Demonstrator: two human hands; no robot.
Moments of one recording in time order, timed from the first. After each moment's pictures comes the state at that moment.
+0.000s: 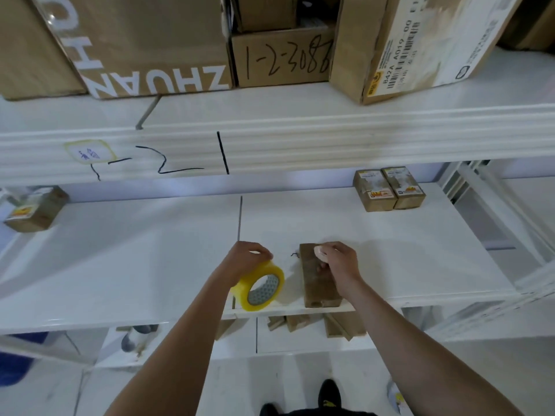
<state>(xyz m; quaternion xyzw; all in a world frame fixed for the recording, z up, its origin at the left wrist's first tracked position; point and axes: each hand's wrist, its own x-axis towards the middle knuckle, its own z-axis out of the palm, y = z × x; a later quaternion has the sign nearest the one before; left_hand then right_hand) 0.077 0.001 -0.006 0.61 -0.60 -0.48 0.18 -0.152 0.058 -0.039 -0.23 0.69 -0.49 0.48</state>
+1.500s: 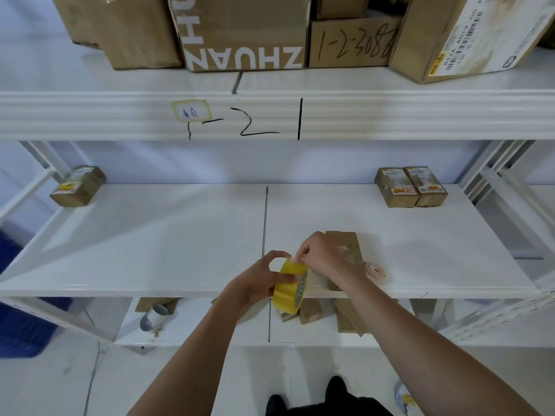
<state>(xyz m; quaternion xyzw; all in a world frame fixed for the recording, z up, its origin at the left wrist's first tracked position) 0.127 0.081 -0.020 0.48 -0.47 -0.72 0.18 -0.049 0.079 0.020 -0.62 0.70 -0.16 0.31</state>
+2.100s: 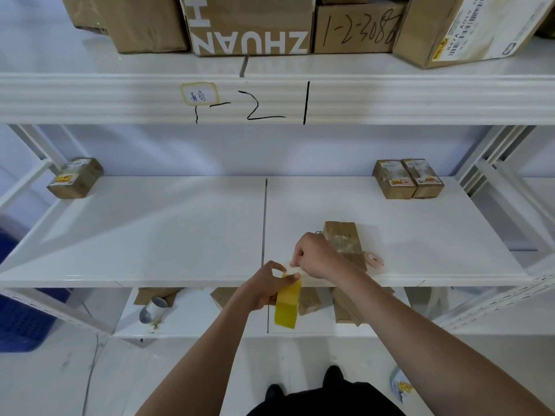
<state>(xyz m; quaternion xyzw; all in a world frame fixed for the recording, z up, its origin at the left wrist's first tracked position) 0.121 0.103 -0.054 0.56 -0.42 -0.69 0.16 -0.032 0.104 0.024 -0.66 0.68 -0.09 0.30</state>
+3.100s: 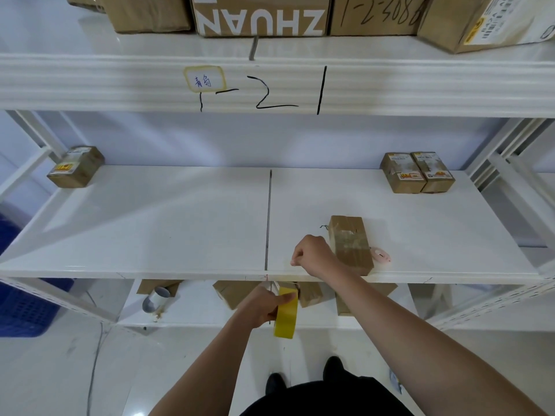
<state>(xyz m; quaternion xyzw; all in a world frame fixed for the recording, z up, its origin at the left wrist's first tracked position) 0.130 0.127 -0.107 0.61 -0.34 -0.70 0.16 -0.026 0.087 -0.022 -0.63 0.70 -0.09 0.33</state>
